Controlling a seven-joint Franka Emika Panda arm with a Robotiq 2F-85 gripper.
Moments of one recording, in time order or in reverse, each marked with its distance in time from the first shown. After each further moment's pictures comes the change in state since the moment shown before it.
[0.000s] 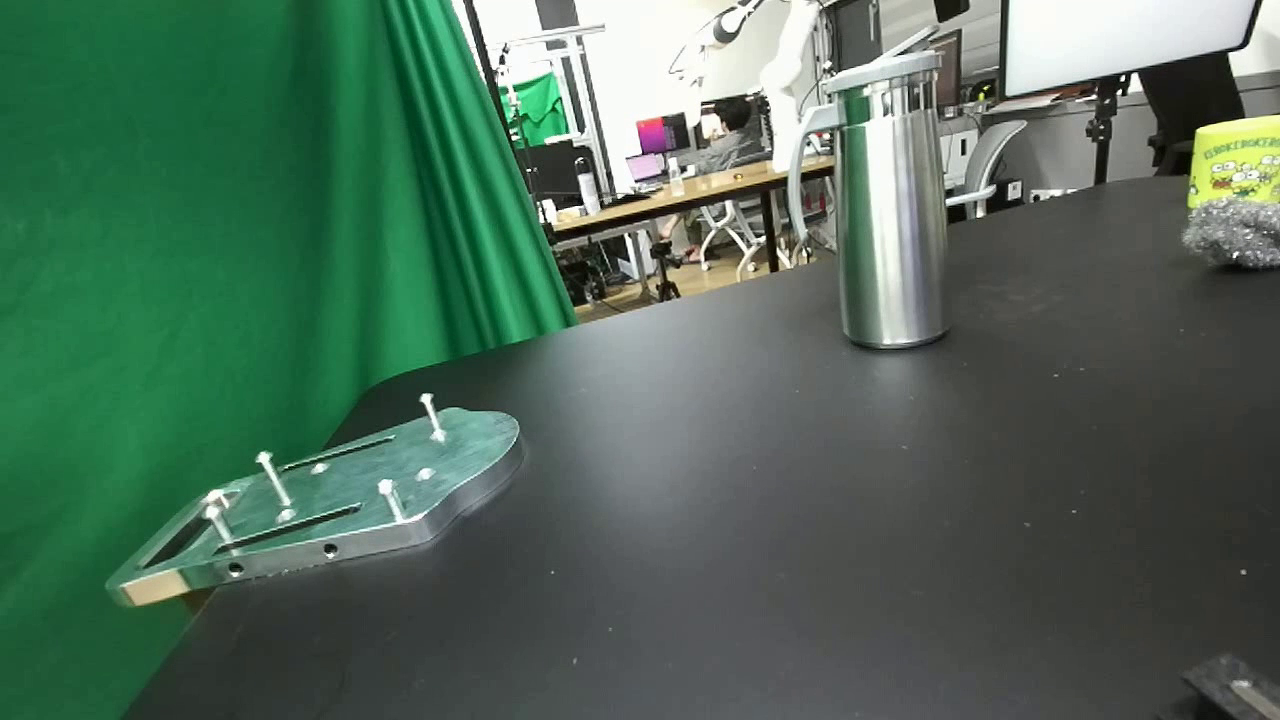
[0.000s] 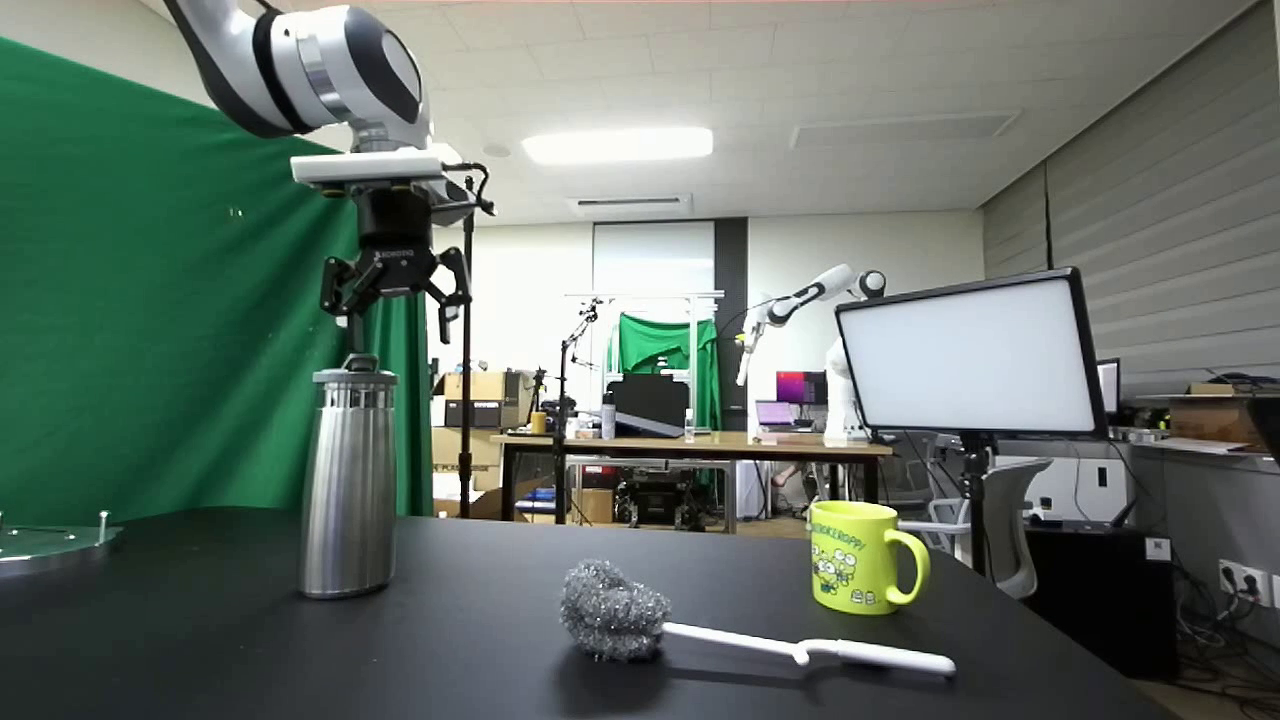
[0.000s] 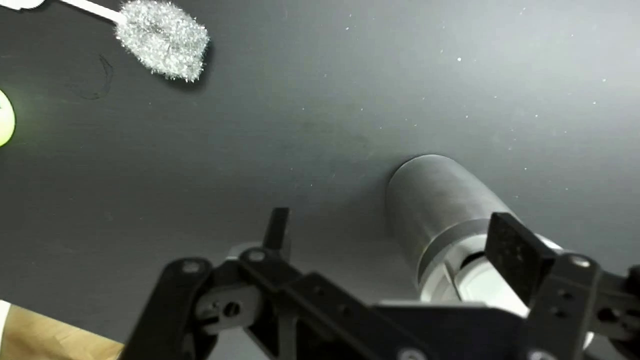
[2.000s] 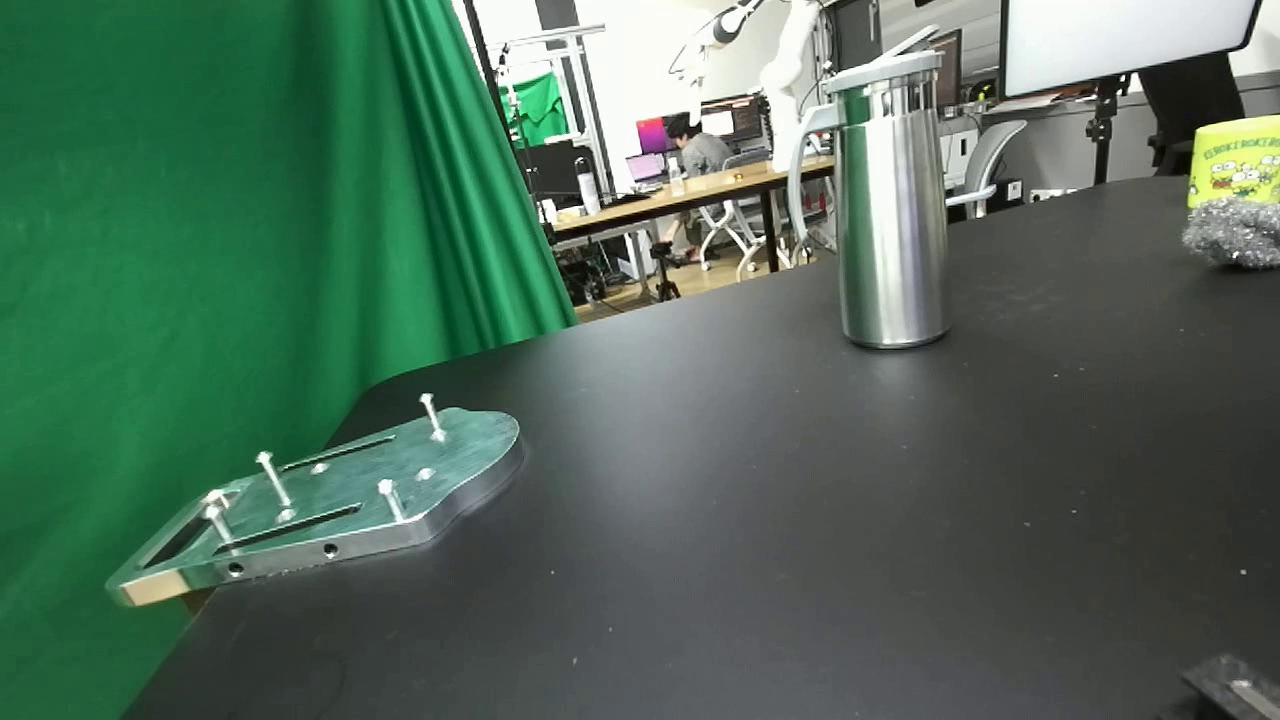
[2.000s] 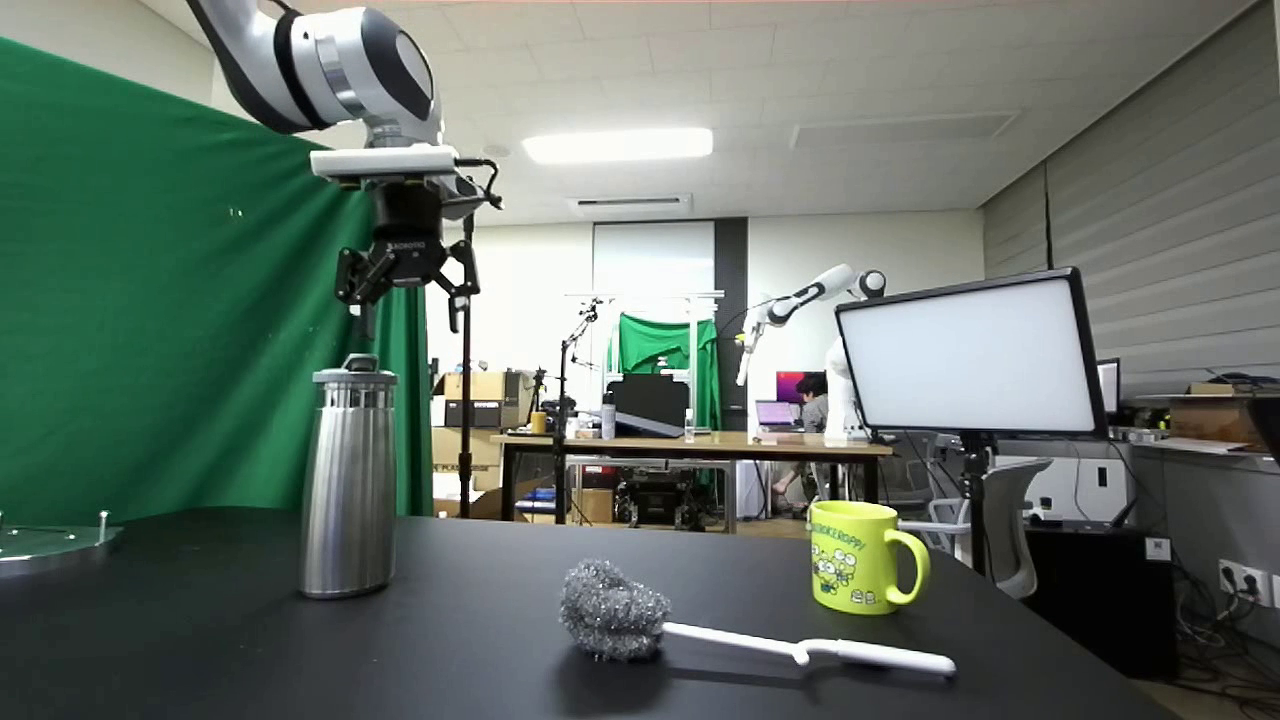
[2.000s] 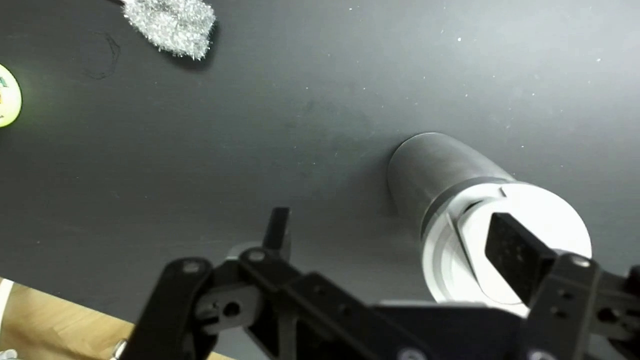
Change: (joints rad) arm 0.000 0.044 0.001 0.101 0.013 -0.053 -0.018
